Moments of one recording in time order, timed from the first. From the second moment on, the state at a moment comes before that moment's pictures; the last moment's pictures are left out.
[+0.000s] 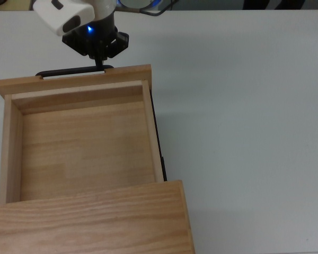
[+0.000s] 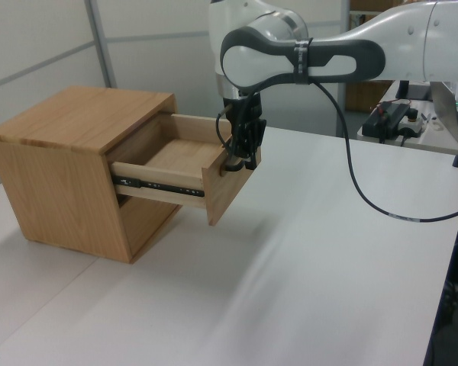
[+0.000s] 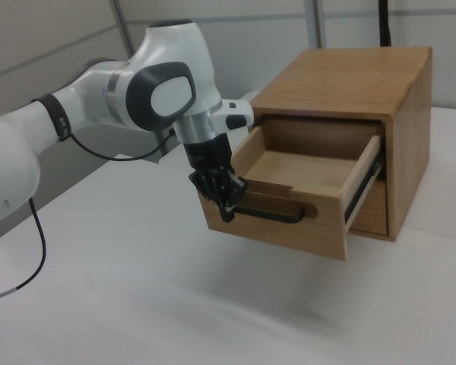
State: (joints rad) arm -0.07 0.25 0.07 -1.39 -0.09 1.63 0.00
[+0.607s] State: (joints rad) arm -0.07 0.32 0.07 -1.40 -0.09 2.05 0.00
